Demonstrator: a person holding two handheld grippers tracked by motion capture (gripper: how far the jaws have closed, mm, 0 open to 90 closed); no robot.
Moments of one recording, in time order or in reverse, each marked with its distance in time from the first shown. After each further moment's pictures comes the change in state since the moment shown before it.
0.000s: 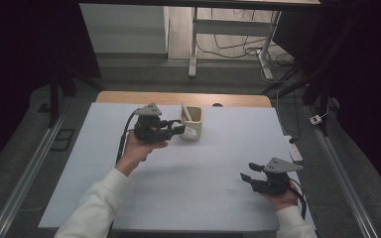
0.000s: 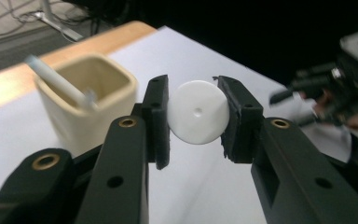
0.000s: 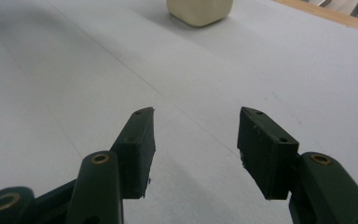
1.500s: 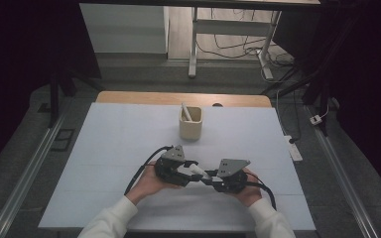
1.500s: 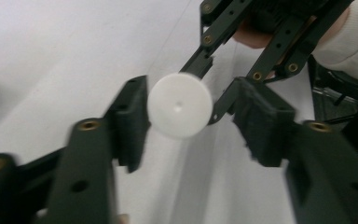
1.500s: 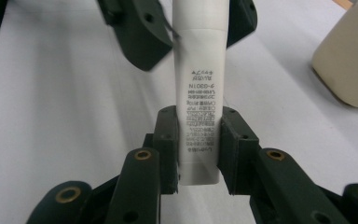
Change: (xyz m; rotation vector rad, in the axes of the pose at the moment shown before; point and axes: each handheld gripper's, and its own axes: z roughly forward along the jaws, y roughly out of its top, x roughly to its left) left arm -0.065 -0.088 0.052 0.202 -0.215 0.207; right arm 0.070 0.050 0.078 0.052 0.317 -0.341
